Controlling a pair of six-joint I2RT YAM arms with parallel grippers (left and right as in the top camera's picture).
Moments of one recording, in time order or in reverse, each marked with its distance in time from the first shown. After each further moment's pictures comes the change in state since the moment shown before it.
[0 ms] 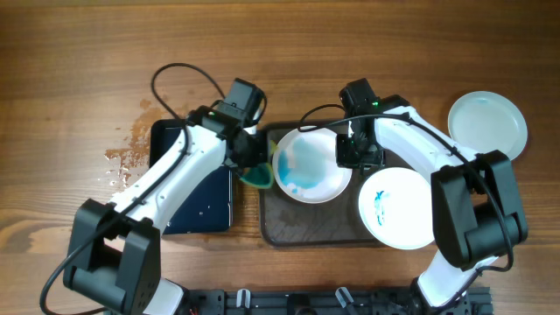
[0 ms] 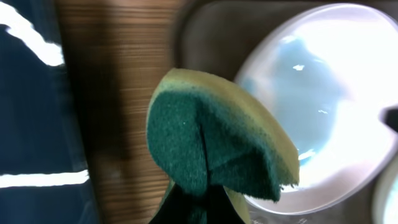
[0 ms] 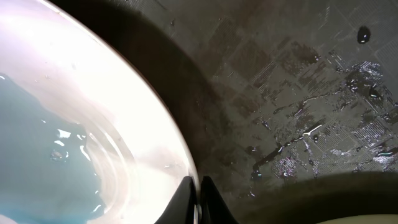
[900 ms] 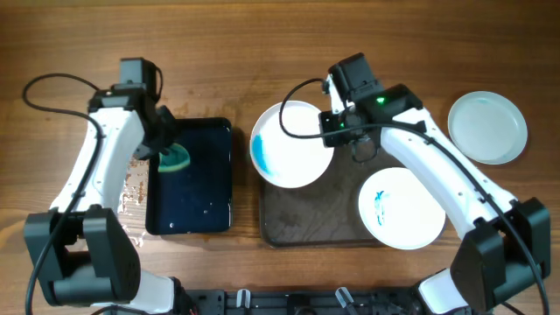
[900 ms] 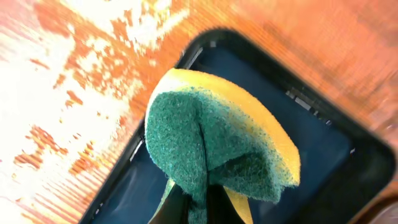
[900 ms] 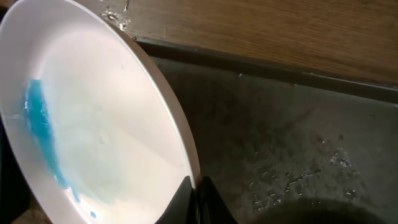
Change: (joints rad) left arm 0.493 -0.002 0.095 -0.152 -0.236 -0.092; right arm 0.112 -0.193 0.158 -0.021 -0.008 -0.133
